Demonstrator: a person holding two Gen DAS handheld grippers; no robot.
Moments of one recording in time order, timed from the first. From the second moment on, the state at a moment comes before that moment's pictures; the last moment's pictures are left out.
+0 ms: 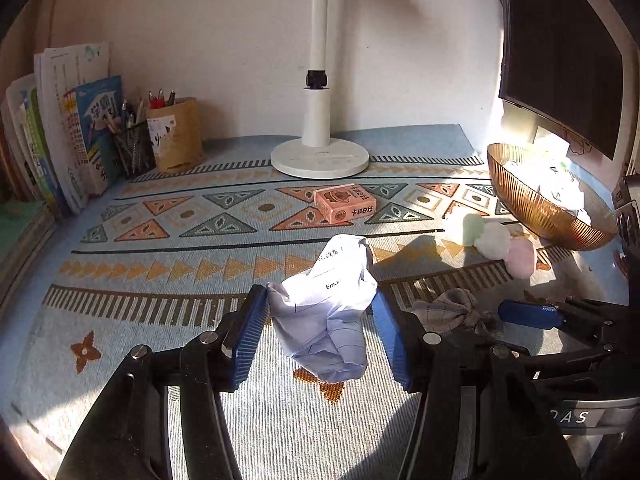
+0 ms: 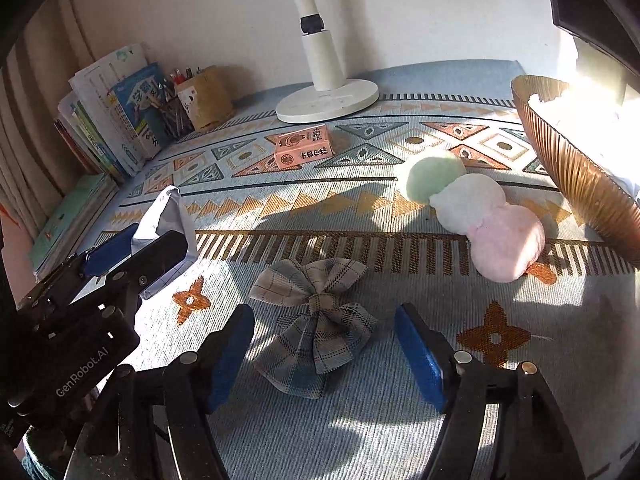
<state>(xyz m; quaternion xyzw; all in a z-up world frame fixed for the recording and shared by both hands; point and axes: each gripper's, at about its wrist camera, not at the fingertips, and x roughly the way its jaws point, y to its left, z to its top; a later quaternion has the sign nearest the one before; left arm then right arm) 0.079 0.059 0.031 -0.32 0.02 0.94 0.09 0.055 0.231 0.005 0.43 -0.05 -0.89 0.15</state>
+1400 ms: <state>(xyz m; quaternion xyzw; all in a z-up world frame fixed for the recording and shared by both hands) 0.001 0.242 0.137 -0.30 -0.03 0.89 0.34 0.073 0.444 0.163 0.23 -0.12 -0.95 -0.15</state>
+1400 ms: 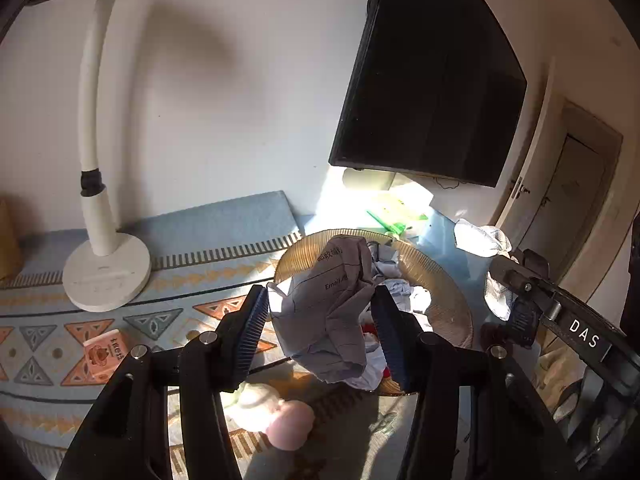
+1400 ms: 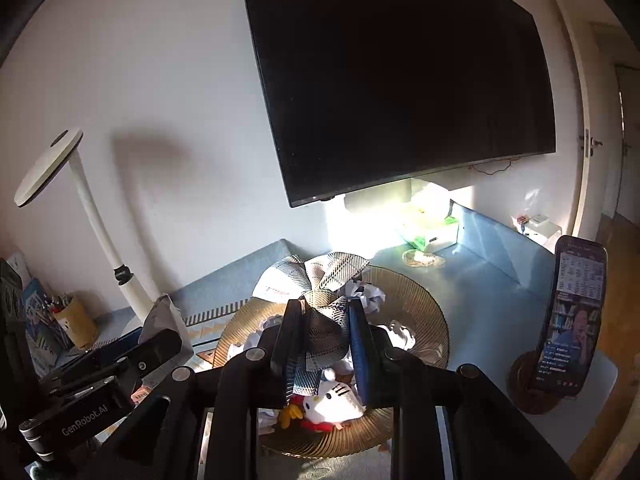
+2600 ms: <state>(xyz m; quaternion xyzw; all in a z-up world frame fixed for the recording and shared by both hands) 0.050 0.058 0.025 -0.34 0.03 0.94 0.05 0.054 0.292 0.034 0.32 -0.05 -0.95 0.04</state>
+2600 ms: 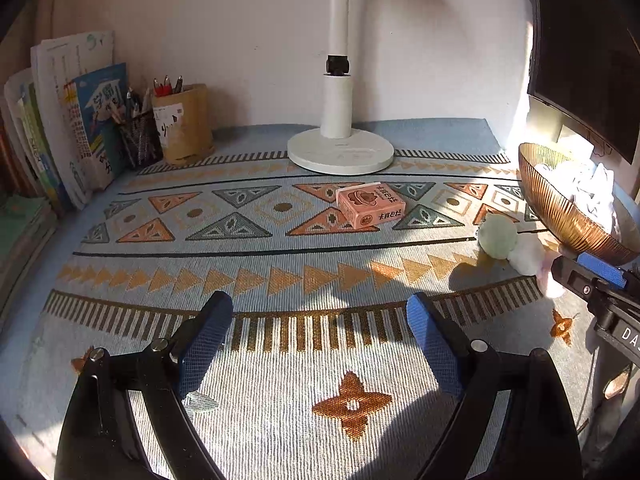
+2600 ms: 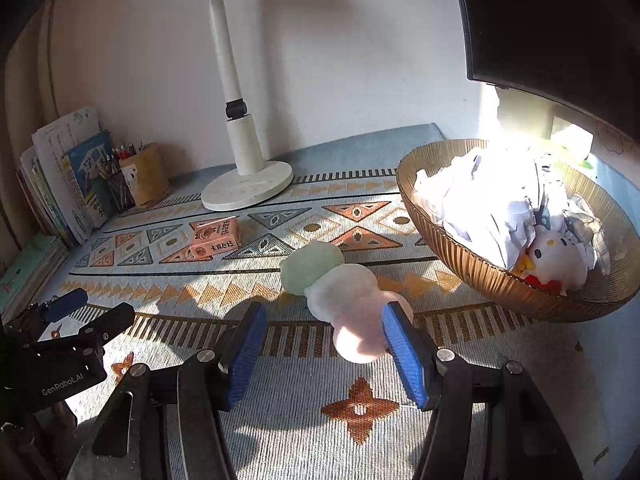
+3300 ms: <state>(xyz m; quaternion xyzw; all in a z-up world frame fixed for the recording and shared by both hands) 0.048 0.060 0.022 -0.35 0.04 0.93 0.06 0.038 0.313 0.024 0.36 -0.10 -0.93 -0.01</state>
